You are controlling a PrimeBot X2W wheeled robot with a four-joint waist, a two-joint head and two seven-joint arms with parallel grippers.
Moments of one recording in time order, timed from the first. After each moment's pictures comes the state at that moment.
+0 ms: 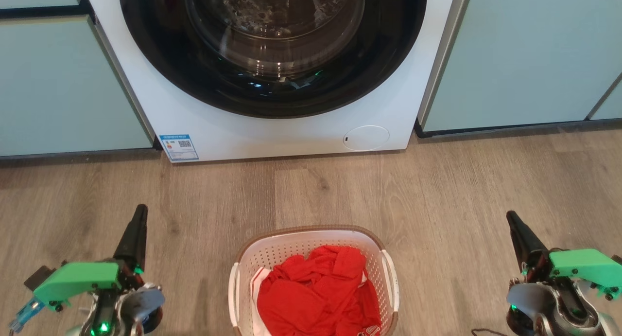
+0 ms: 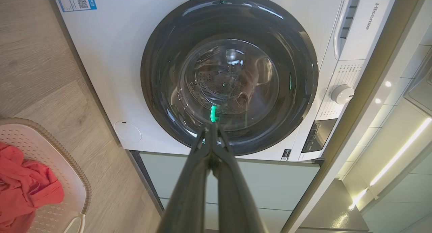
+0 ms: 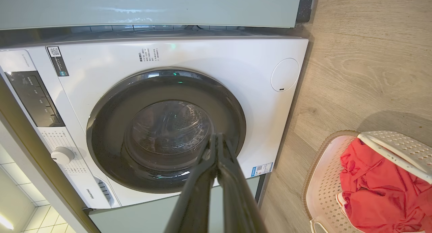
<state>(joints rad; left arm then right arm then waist) -0.05 0.05 0.08 0.27 -1.62 -0.12 0.11 -0.06 -0.04 -0.13 0.28 1.62 0.12 0.10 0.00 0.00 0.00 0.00</state>
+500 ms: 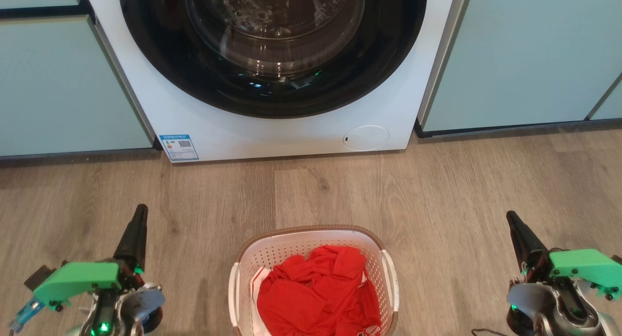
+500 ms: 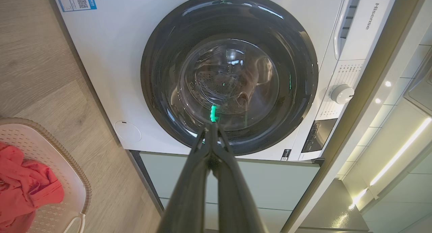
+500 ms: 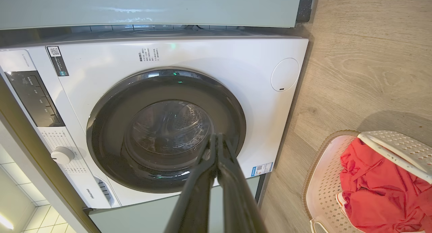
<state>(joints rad) -0.05 0.05 0.08 0.27 -1.62 -0.12 0.11 -0.06 -0.04 -0.13 0.28 1.62 0.12 0.11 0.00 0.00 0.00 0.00</state>
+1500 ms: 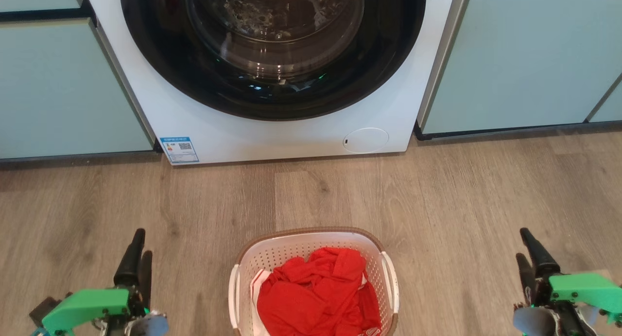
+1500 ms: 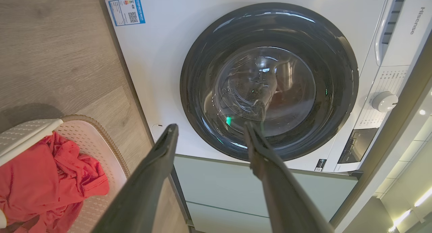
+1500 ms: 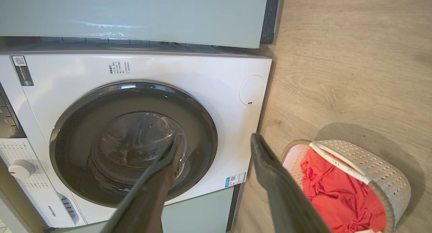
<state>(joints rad) 0.01 0.04 0.08 0.34 -1.55 -0.12 0.06 0.00 -0.03 -0.16 0.32 1.52 0.12 0.05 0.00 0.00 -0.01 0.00</state>
